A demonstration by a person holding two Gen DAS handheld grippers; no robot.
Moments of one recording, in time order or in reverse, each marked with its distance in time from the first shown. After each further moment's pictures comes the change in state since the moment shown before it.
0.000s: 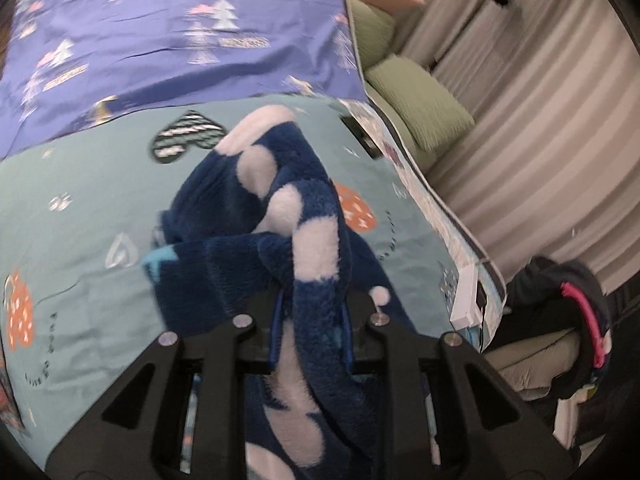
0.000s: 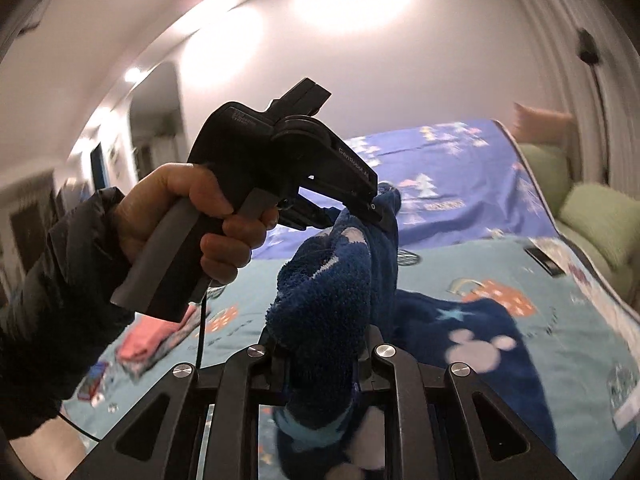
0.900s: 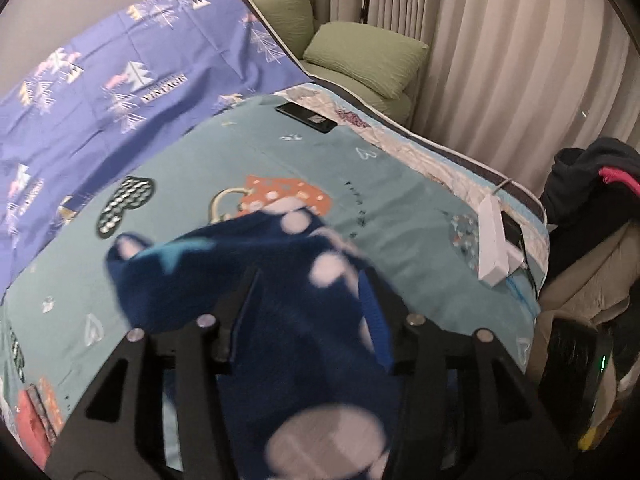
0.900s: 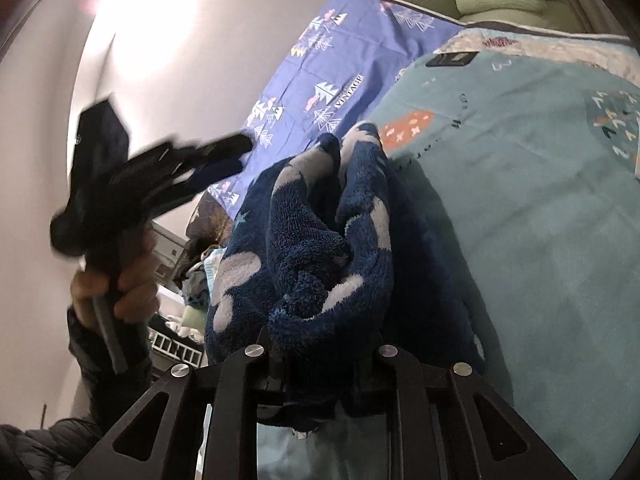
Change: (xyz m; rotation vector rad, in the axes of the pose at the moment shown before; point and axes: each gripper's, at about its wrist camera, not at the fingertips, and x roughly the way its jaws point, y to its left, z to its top) left arm 0.053 -0.120 -0.041 0.401 -0.034 0.141; right arm -0.018 -0.195 -0.095 0.736 0.190 0.157
